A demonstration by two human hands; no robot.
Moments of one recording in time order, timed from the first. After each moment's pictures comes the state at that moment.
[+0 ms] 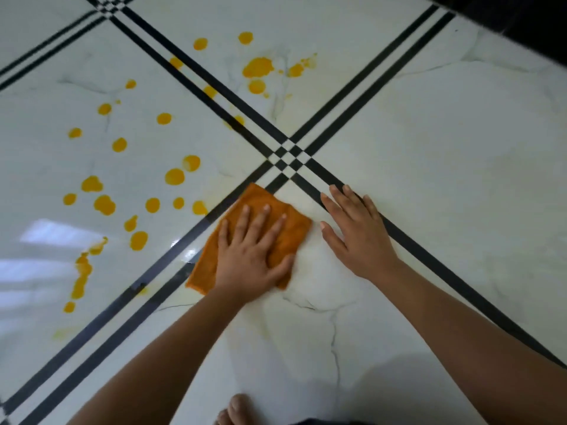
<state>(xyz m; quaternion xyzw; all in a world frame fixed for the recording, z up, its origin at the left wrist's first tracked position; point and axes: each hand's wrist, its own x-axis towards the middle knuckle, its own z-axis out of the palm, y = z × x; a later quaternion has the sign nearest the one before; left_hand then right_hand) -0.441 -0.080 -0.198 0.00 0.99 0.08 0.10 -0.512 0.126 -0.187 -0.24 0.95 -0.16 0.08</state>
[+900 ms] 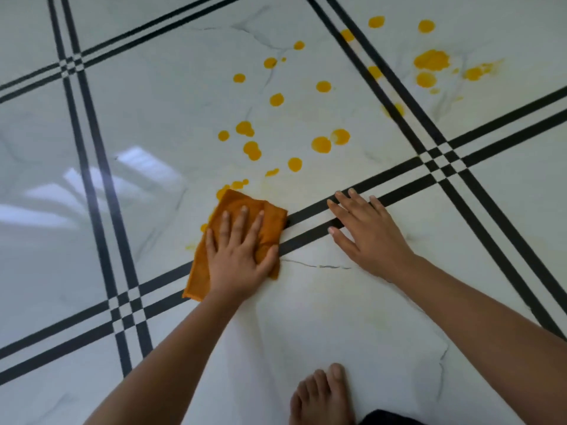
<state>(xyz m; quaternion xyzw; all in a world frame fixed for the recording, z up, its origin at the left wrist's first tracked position) -0.298 -0.232 -0.198 -0.26 0.96 0.11 0.06 -0.471 -0.041 -0.181 -0.45 0.87 -0.11 0.13</state>
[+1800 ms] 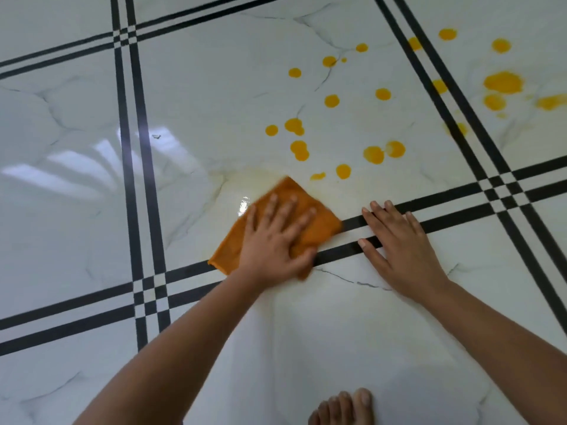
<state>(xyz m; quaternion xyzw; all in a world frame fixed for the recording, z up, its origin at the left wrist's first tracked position) -0.315 -0.256 -0.204 -0.21 0.97 0.11 0.04 -0.465 -0.065 -0.189 -0.46 0.88 -0.08 0.12</state>
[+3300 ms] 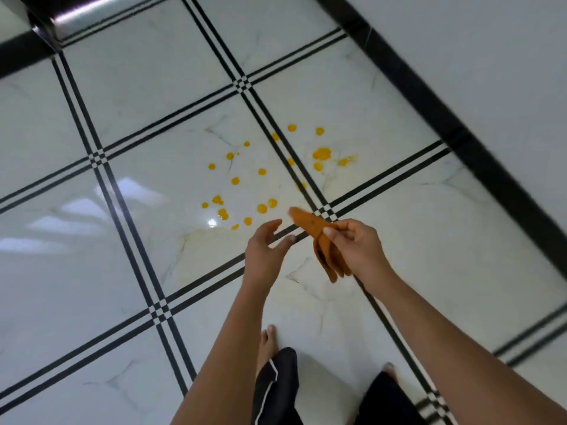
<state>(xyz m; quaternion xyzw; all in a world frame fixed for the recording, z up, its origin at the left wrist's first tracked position) -0.441 -0.093 0.171 -0.44 0.67 0.59 0.02 -0.523 0.044 0.186 0.03 0.80 -0.50 0.34</state>
